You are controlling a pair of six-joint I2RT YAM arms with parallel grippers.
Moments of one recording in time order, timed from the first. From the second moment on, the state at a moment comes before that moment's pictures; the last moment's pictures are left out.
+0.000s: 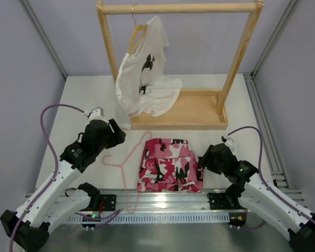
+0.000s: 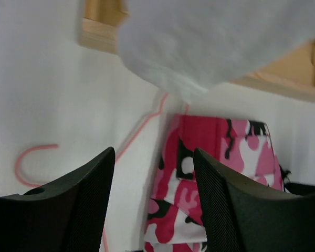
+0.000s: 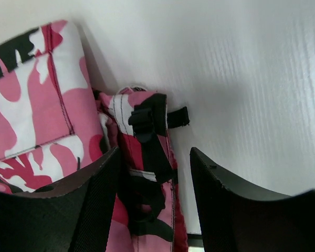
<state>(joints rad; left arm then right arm) -0.46 0.80 0.81 -0.65 -0.27 -0.72 0.60 0.64 0.39 -0.64 0.23 0.96</state>
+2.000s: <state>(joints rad) -1.48 1.76 1.19 -0.32 -0.53 -0.75 0.60 0.57 0.08 -0.18 0.15 1.15</state>
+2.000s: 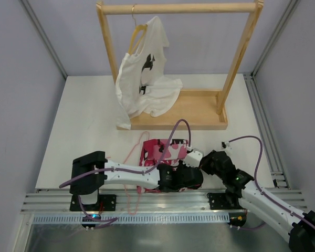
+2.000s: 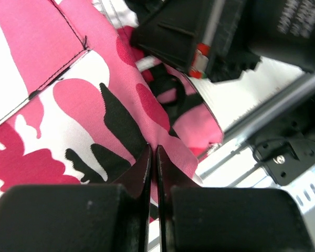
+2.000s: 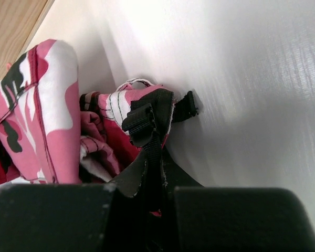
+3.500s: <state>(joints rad) -1.38 1.33 0.93 -0.27 -0.52 -0.83 0.53 0.59 0.47 -0.25 -0.03 0.88</state>
